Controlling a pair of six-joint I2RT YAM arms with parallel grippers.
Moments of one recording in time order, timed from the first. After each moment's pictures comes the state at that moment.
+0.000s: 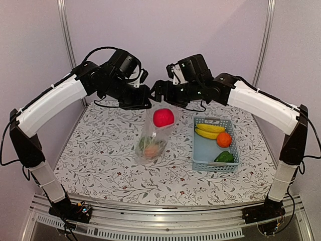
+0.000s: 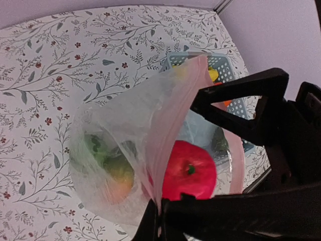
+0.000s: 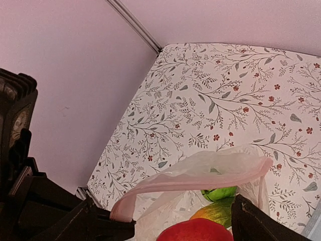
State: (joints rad) left arm -0.83 1.71 1.91 -1.00 0.00 -0.56; right arm 0.90 1.84 1.88 -0.52 -0.06 0.64
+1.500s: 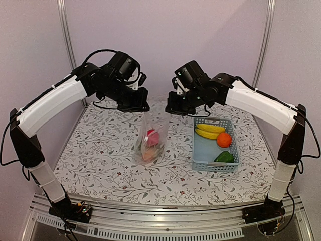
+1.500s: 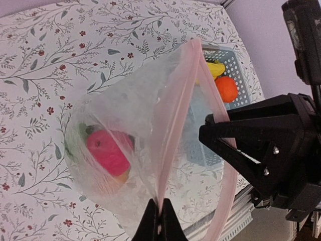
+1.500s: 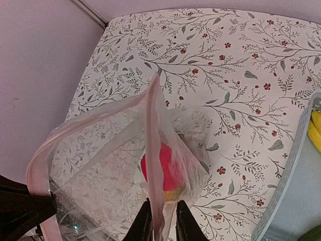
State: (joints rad) left arm -0.82 1.71 1.87 -1.01 0.02 -0.59; right arm 0.90 1.86 1.90 -0.79 0.07 0.67
